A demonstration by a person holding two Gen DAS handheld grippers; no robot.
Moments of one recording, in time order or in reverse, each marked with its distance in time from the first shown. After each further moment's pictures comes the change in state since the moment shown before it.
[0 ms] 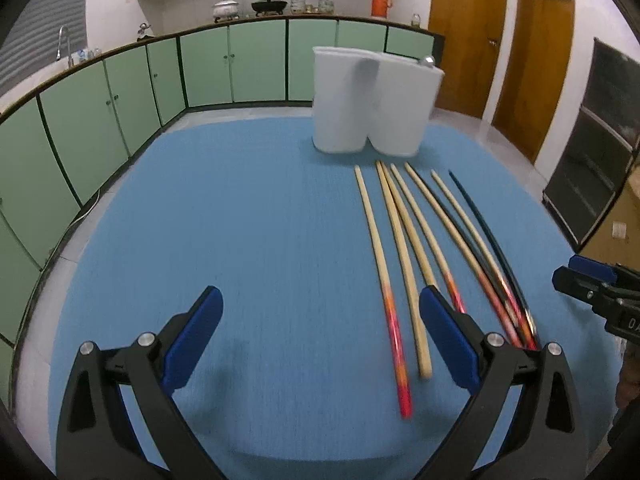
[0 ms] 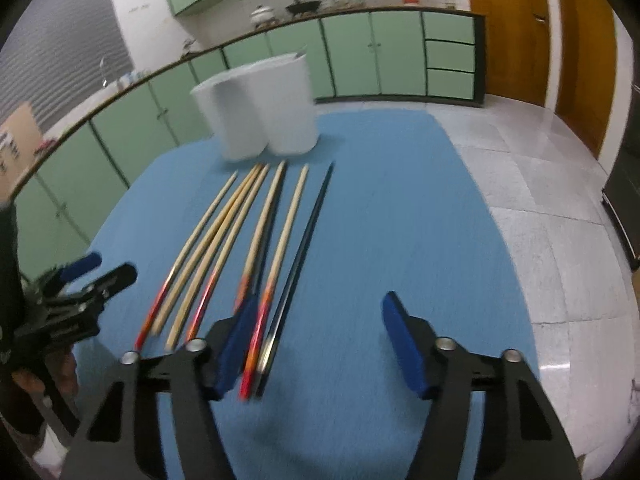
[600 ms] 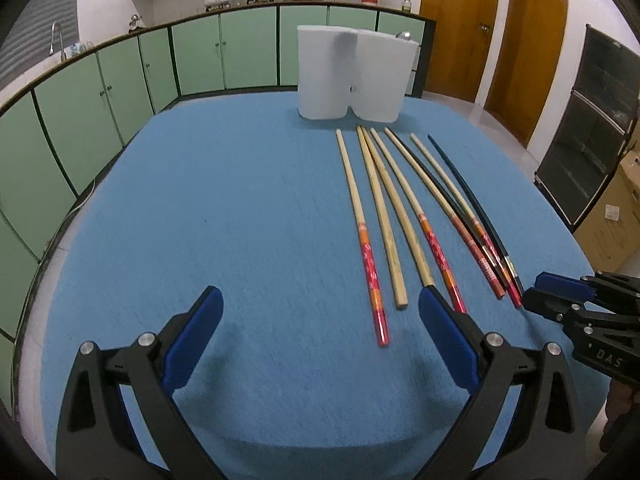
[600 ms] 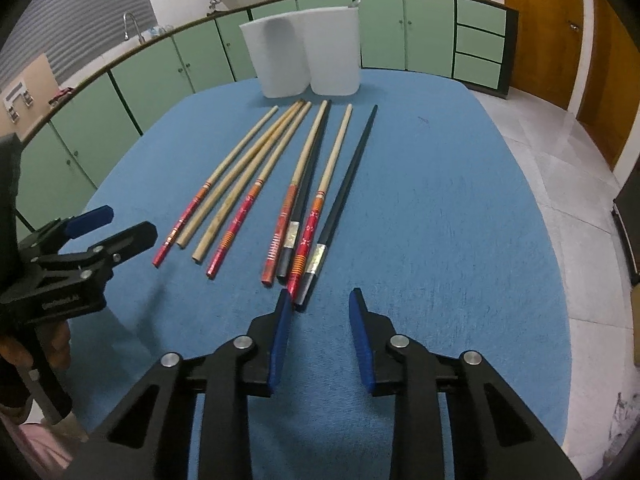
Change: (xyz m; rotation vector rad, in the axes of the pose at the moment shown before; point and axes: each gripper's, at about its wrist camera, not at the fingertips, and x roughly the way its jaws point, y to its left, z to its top) left arm -0.010 -0.017 -0.027 0.012 0.053 -0.018; right arm 0.002 0.026 -0.035 -0.089 0.100 0.013
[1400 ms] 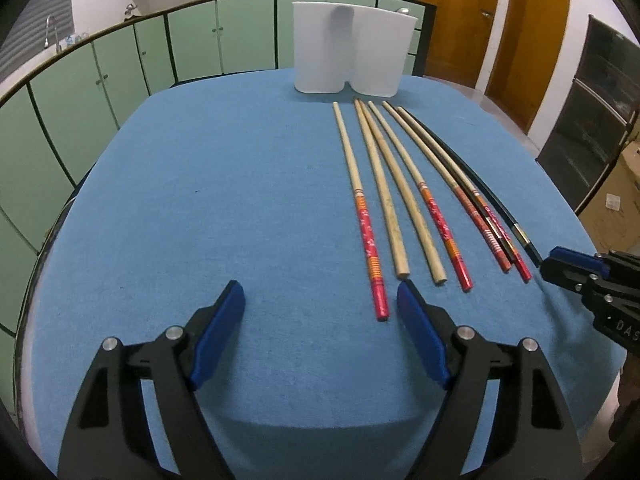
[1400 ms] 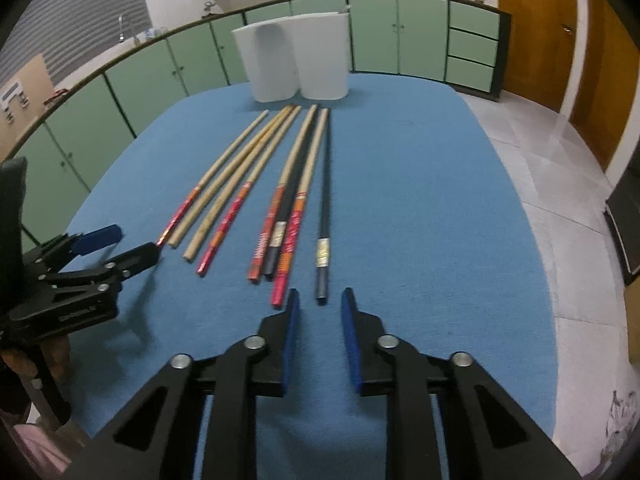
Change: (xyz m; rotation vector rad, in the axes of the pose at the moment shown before) left arm 0.008 -0.006 -0.011 0.006 0.055 0.001; right arm -0.006 -0.008 -0.003 -0.005 -0.007 -0.014
